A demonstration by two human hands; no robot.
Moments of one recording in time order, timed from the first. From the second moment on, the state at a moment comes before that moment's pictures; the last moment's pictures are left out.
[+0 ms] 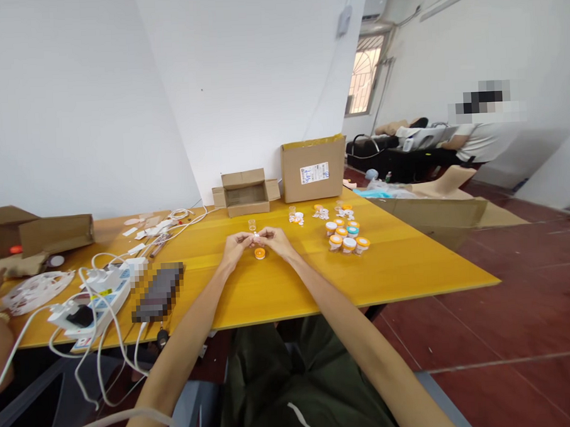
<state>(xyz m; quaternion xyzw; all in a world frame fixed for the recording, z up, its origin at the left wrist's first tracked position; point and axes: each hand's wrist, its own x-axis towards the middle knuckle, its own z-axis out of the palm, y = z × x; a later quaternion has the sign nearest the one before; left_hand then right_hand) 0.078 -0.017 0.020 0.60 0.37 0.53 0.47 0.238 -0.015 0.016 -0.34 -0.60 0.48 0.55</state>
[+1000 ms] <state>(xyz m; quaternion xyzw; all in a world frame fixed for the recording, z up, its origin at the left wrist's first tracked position) 0.080 -0.020 0.023 0.60 0.37 0.54 0.46 0.237 -0.009 0.012 -0.32 -0.61 0.46 0.57</state>
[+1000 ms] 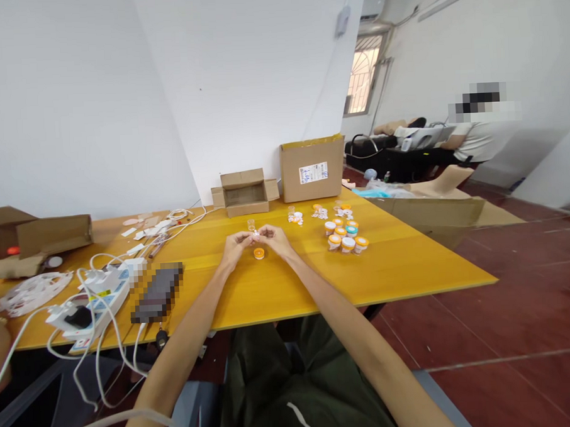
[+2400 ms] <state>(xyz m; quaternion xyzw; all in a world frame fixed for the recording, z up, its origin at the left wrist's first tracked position) 0.074 -0.011 0.022 0.60 0.38 0.56 0.43 0.248 0.001 0.000 -0.34 -0.45 0.54 0.63</state>
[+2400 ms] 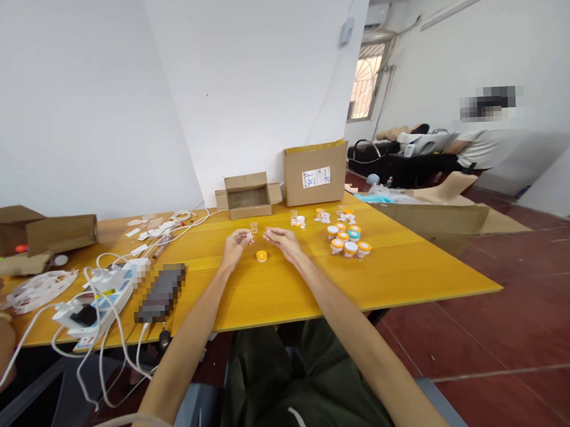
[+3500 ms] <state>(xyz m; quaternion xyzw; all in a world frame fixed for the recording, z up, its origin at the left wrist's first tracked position) 0.083 -0.025 0.032 0.60 0.37 0.57 0.43 0.235 -0.020 0.018 -0.32 -0.57 0.51 0.56</state>
